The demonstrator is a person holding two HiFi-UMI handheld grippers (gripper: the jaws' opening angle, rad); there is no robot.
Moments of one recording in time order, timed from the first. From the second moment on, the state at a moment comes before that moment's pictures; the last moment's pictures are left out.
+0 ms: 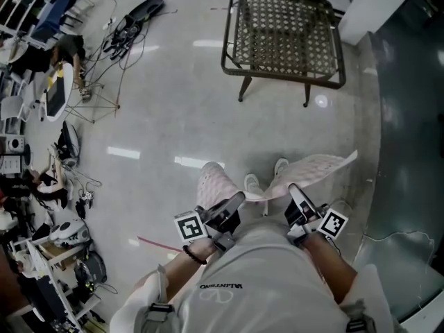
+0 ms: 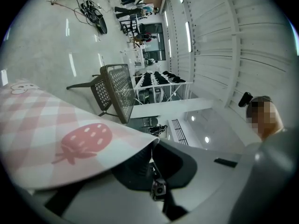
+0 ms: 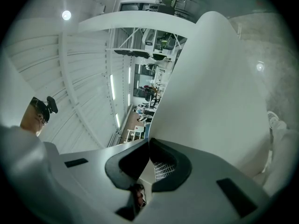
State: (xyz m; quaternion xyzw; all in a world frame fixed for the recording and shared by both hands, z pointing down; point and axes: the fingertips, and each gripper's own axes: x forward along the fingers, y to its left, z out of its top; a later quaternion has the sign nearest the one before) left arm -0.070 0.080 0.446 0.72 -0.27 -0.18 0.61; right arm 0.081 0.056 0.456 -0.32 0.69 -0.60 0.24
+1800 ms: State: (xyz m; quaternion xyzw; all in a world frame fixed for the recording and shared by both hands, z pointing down) left arm -0.062 0.051 0.438 0.73 -0.25 -0.19 0.60; right arm 0.093 0.044 0.455 -0.35 0.67 -0.60 0.26
